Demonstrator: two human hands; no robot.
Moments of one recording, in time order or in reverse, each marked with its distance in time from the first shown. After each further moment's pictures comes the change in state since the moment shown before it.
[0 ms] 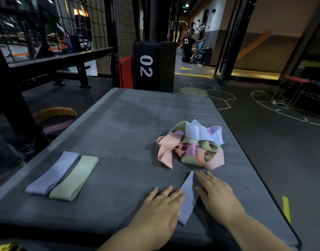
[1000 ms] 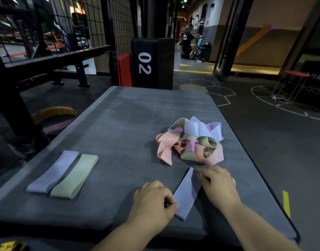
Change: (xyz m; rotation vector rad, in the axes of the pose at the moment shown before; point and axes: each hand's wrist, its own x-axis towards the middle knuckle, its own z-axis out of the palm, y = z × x) left_hand -0.008 0.005 -0.014 -0.197 0.290 -0.306; right_hand 0.008 -0.004 -0.006 0.177 0.107 0.224
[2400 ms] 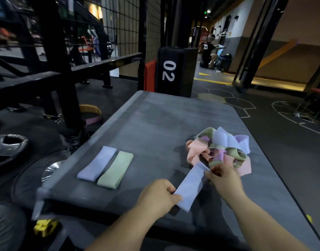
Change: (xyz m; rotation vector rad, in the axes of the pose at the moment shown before) left_hand -0.014 -0.050 -0.056 -0.331 -0.117 -0.355; right_hand 0.007 -0.080 -0.003 0.558 0.045 0.129
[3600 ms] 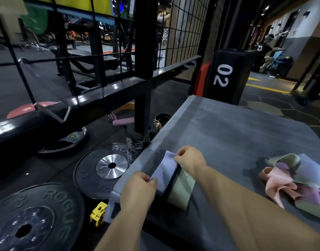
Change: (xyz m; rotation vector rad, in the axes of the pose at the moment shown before) left_hand 0.018 -0.155 -0.144 -0.222 0.540 -0.405; right_hand 0.027 -0.200 0.237 -0.297 -0.436 -0.228
